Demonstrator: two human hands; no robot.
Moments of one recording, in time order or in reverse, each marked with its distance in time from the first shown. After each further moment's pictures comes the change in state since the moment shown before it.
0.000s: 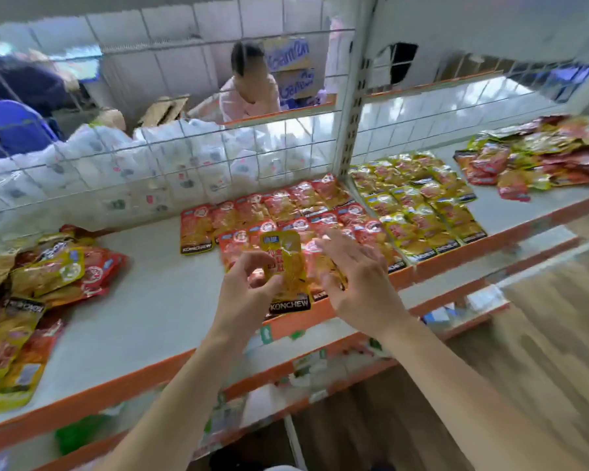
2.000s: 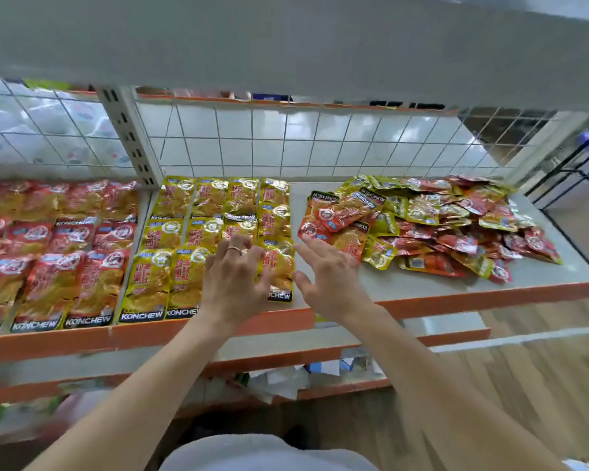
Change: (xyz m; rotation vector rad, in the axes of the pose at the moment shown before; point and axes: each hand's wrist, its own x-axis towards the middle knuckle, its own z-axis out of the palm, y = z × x) left_hand 0.127 0.020 0.468 0.983 0.262 0.246; right_hand 0.099 0.424 -0.211 -0.153 -0.336 -0.105
